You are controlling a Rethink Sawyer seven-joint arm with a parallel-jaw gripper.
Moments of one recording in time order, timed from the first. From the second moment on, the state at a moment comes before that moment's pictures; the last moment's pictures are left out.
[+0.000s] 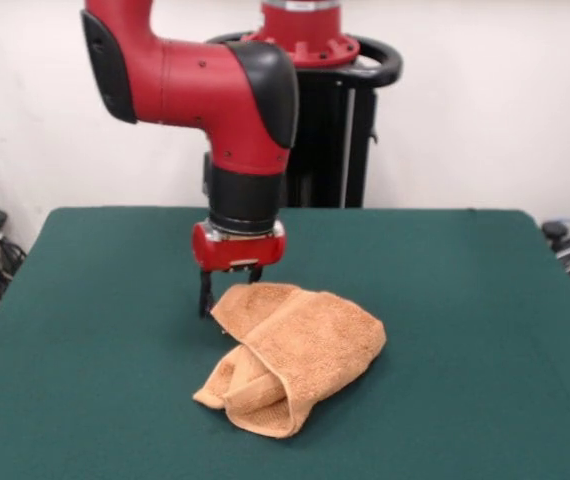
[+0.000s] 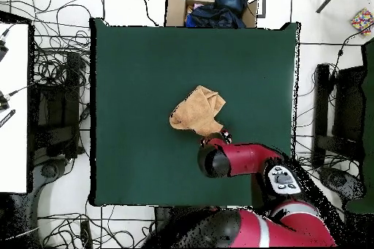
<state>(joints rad) -0.45 -0.47 0.03 1.78 -0.58 0.05 1.40</state>
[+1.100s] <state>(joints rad) -0.49 -0.52 0.06 1.78 -0.60 0.03 1.40</state>
